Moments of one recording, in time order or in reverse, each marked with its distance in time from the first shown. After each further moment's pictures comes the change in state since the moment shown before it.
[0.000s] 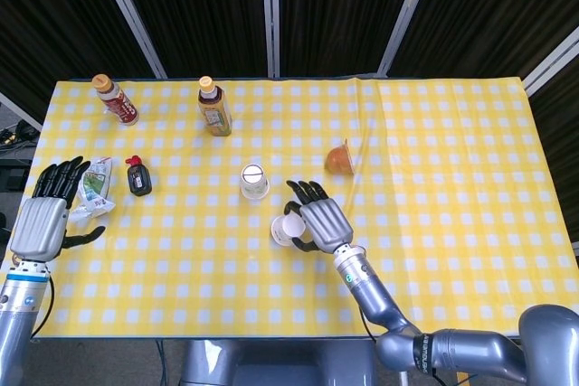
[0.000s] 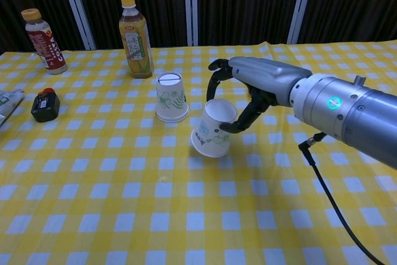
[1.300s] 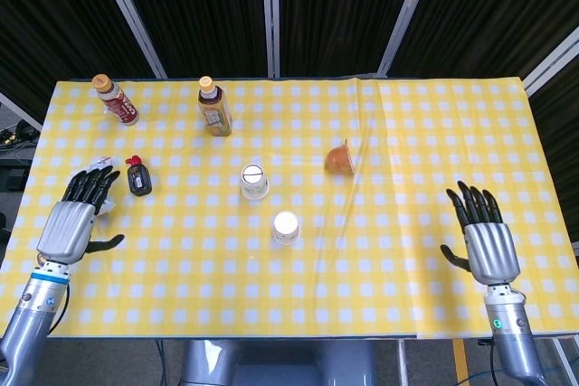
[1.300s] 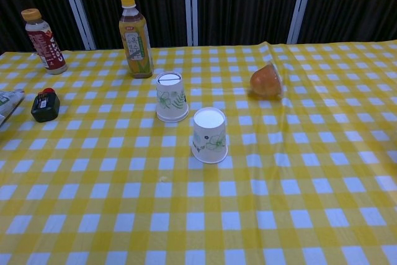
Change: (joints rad) left arm -0.039 -0.036 0.021 -0.009 0.029 -0.081 0.065; right arm -0.460 0.386 -0.259 0.089 -0.377 0.495 0.332
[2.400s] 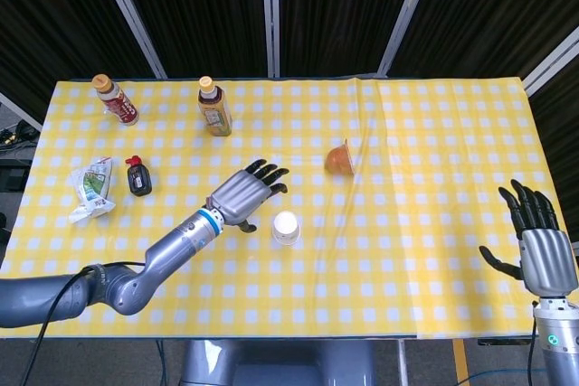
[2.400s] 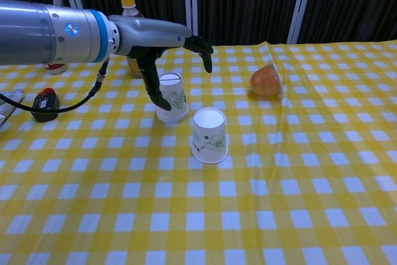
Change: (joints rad) left arm -0.746 -0.178 -0.134 -0.007 -0.574 -0.625 0.446; right arm -0.122 0.139 0.074 0.021 -0.090 0.026 0.294
